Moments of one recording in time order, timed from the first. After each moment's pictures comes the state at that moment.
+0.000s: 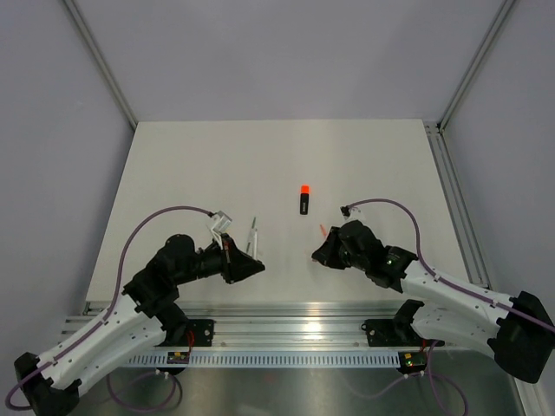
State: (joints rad) left arm -0.77 0.51 0.46 -0.20 0.41 -0.63; right arm 0.83 0.99 0.56 -0.28 0.08 0.89
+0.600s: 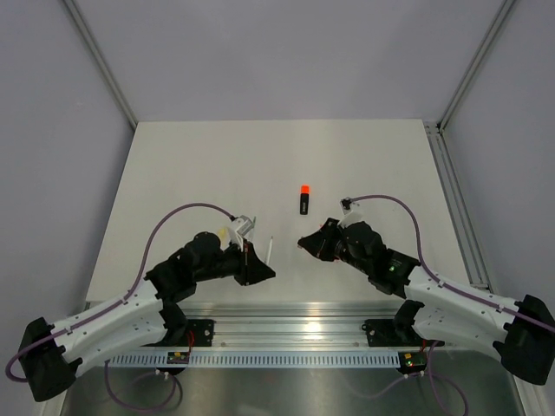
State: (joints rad) left arm -0.86 0.73 0.44 -0.11 0.34 -0.64; right arm 0.89 0.93 0.50 0.05 0.09 0.94
